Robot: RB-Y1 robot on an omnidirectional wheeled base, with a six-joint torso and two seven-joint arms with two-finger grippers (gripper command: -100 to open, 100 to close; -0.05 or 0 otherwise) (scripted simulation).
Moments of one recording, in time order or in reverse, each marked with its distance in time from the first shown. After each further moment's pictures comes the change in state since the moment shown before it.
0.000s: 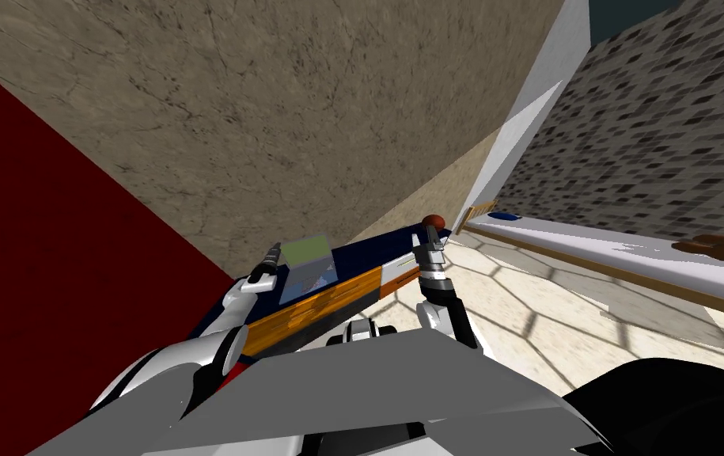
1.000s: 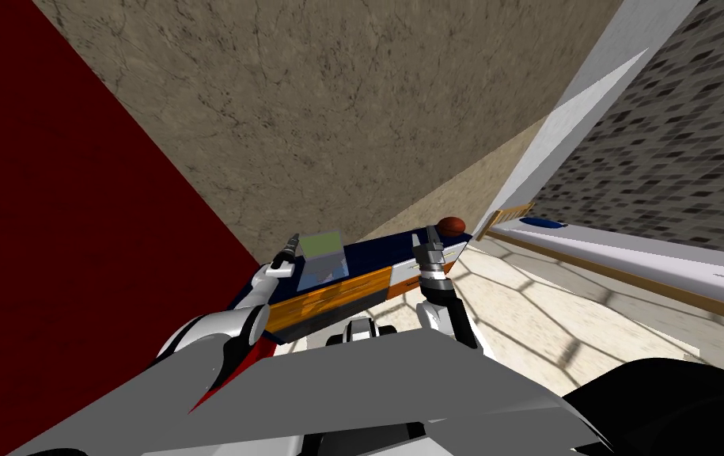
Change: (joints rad) left arm -0.171 -0.095 -0.053 0.088 -0.057 -0.032 -0.090; right arm 0.000 0.000 0.000 0.000 0.000 0.000 0.000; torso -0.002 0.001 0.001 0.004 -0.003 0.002
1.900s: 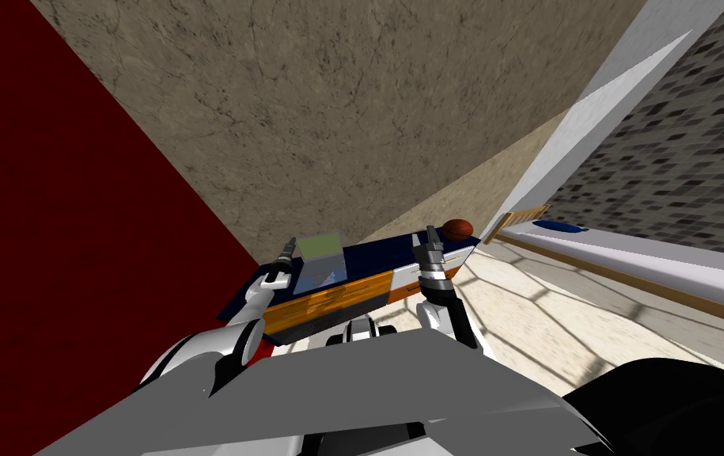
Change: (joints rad) left arm 0.122 -0.010 0.031 -0.048 -0.010 -0.201 -0.007; right arm 0.000 0.000 0.000 0.000 0.000 0.000 0.000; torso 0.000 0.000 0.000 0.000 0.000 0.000
